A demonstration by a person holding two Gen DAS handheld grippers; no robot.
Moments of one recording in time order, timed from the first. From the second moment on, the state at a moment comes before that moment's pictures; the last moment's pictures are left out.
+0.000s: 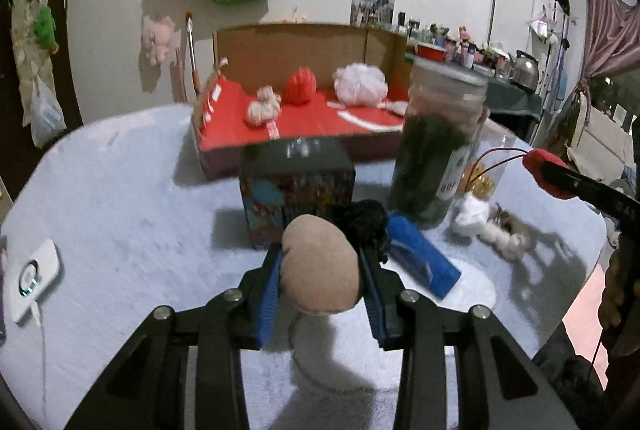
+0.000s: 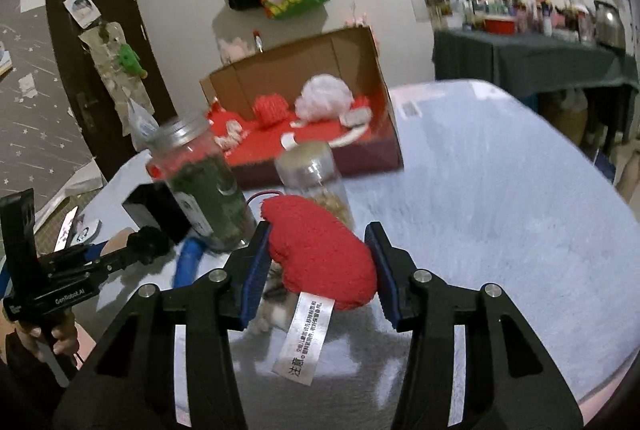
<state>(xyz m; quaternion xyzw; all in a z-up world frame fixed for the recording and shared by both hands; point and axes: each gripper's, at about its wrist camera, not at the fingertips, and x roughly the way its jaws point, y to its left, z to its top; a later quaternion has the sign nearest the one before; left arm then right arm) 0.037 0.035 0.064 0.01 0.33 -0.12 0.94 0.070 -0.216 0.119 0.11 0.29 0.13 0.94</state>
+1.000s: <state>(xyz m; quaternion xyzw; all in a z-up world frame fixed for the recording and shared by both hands) 0.029 0.032 0.028 0.05 0.36 -0.15 0.92 0.066 -0.194 0.078 0.08 0.34 0.13 0.93</state>
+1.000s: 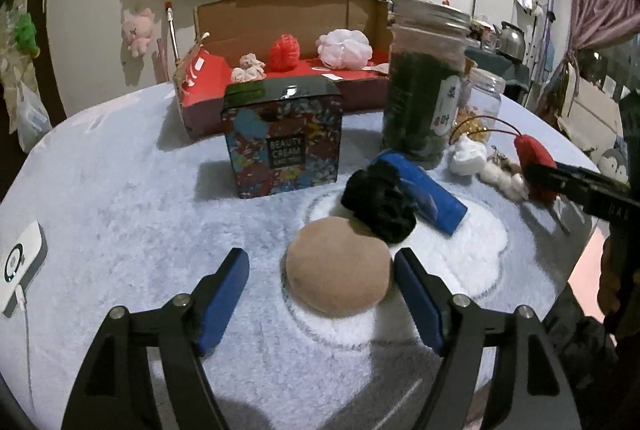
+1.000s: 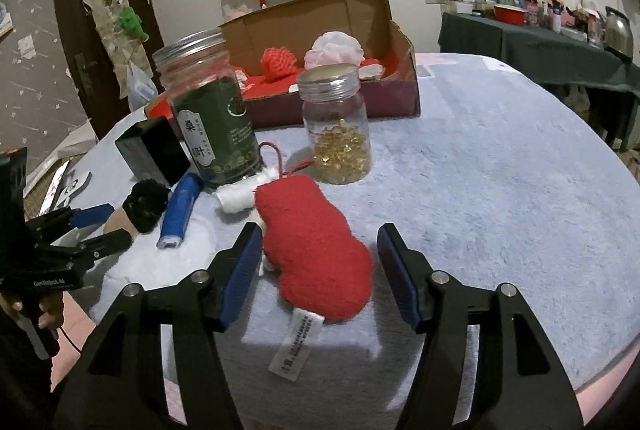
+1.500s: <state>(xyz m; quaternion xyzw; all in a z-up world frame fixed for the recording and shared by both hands) 0.019 0.035 0.056 0.05 0.32 -0.15 0.94 0.049 -0.192 0.091 0.07 0.29 0.16 0.94</state>
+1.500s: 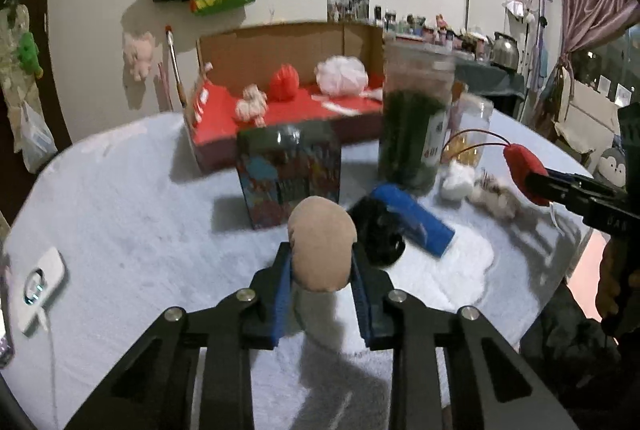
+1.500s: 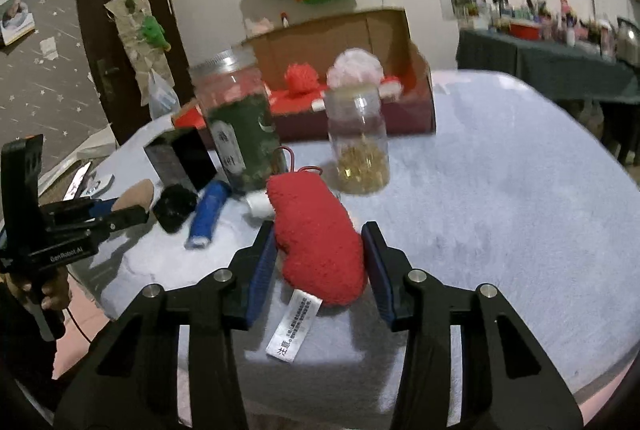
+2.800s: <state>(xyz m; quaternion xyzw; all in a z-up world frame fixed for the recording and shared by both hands) 0.048 -0.019 0.064 0.00 0.33 -0.26 0.91 0.079 -0.170 0.099 0.07 0.32 0.17 0.93</state>
